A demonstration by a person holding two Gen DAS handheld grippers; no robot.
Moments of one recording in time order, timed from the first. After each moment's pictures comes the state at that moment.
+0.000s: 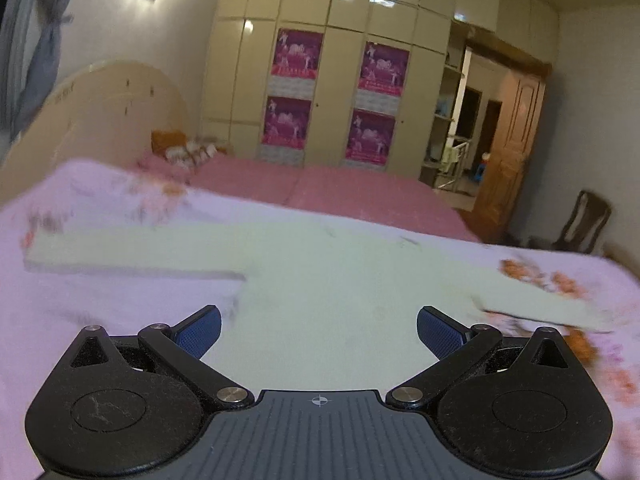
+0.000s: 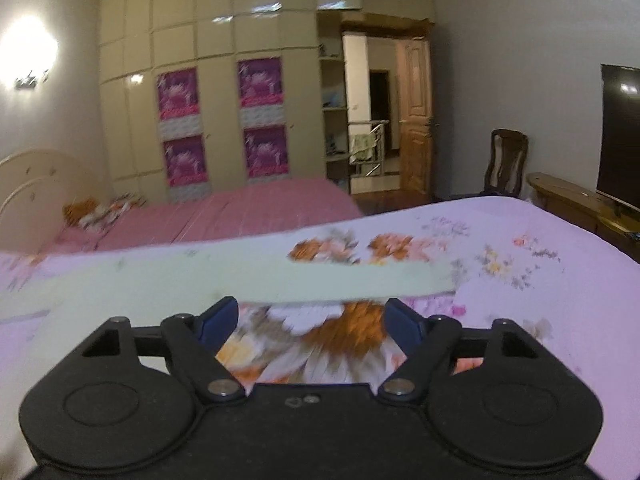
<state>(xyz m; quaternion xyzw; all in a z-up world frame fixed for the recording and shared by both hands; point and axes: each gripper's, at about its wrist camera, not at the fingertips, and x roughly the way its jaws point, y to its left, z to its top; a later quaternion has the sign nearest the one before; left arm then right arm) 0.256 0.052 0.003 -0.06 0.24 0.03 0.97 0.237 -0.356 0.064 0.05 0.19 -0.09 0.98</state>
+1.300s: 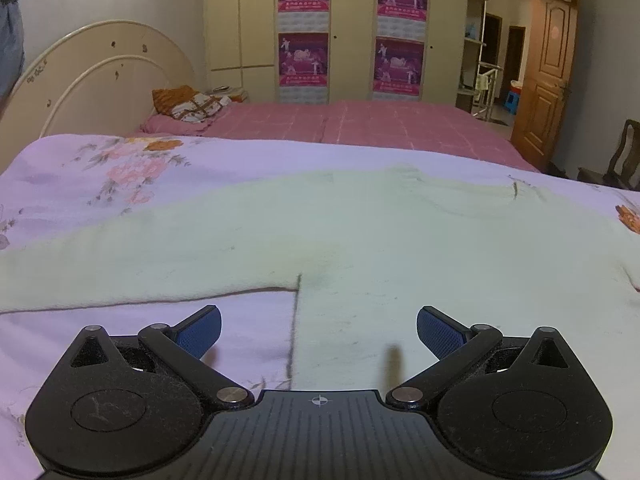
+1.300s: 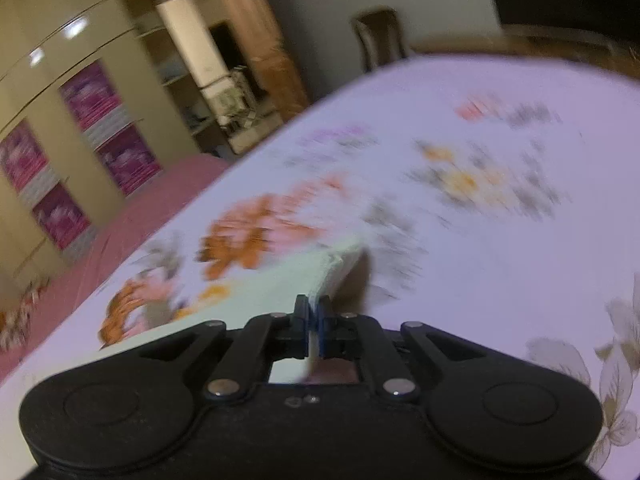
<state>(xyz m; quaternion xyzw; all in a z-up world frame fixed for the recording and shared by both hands) 0.443 0.107 -0.097 -0.02 0.33 0.05 0.94 0.433 -0.515 -0.036 0.22 0.25 -0.20 0.92</state>
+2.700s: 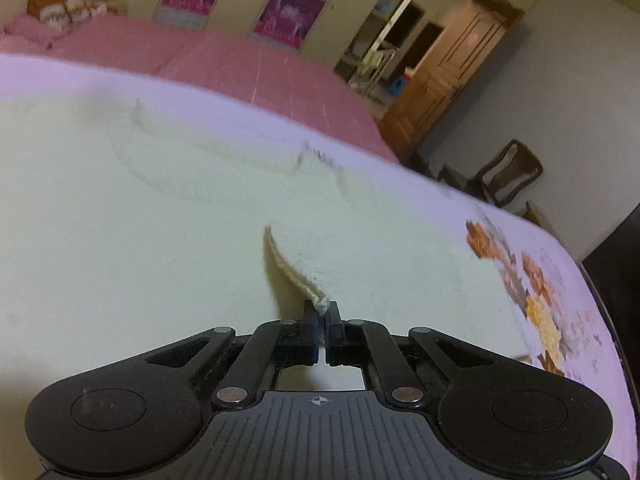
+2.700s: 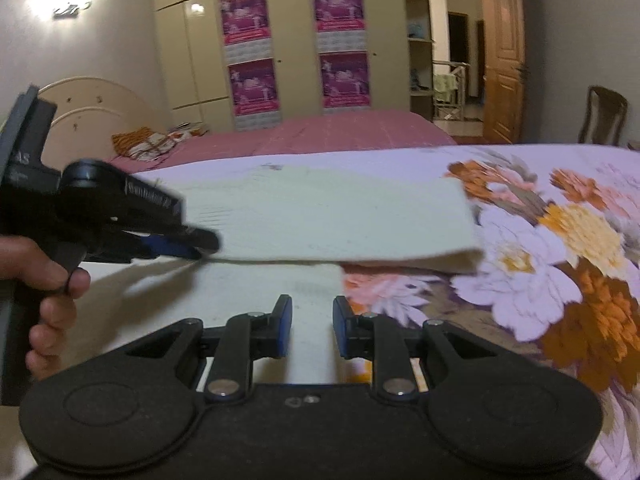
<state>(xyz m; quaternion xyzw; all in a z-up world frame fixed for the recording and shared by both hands) 0.581 -0.033 -0.134 -0.18 0.38 -0.16 0.89 0.415 -0.259 -0.053 0.04 0.30 0.05 0.95</state>
